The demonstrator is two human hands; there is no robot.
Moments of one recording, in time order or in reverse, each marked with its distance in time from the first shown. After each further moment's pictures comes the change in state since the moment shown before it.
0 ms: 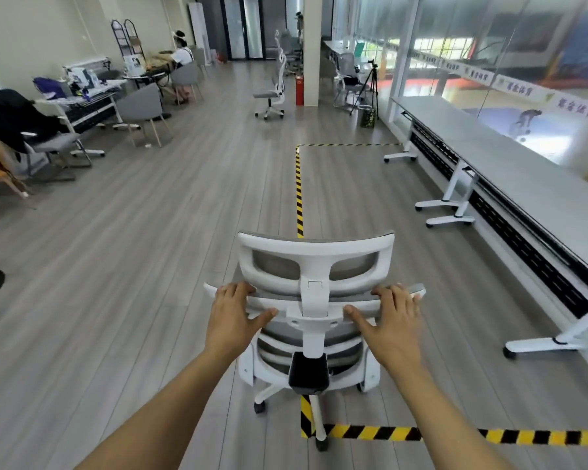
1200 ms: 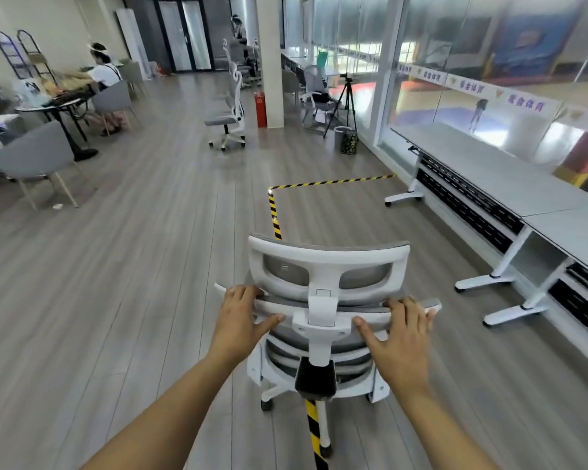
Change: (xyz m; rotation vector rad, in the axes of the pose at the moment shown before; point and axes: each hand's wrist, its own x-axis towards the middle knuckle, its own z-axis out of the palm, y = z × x) left_hand 1.141 -0.219 0.258 -0.091 -0.151 0.177; right_hand 0.991 0.050 0.516 -0.123 0.196 0.135
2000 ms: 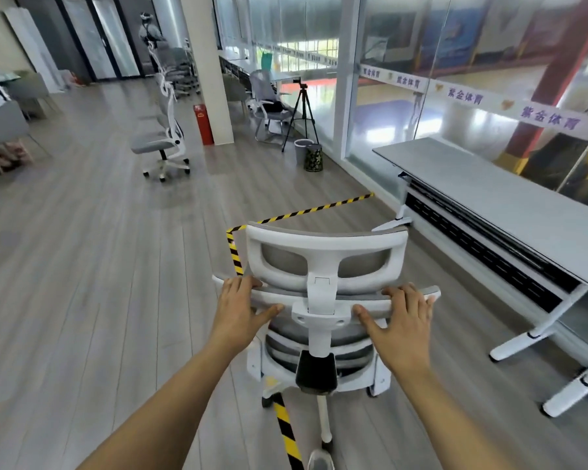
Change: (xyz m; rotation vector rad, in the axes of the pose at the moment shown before) left_hand 0.727 -0.154 0.131 -0.075 -0.122 0.114; right_hand 0.593 0.027 0.367 -0.062 0.054 0.161
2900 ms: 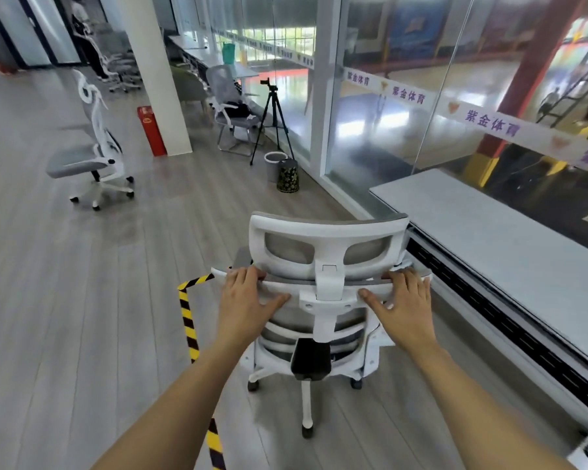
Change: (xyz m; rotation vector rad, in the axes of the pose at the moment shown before) left_hand 0.659 -0.071 0.156 0.115 0.080 0.101; right_hand 0.610 0.090 0.291 -0.080 -0.090 0.051
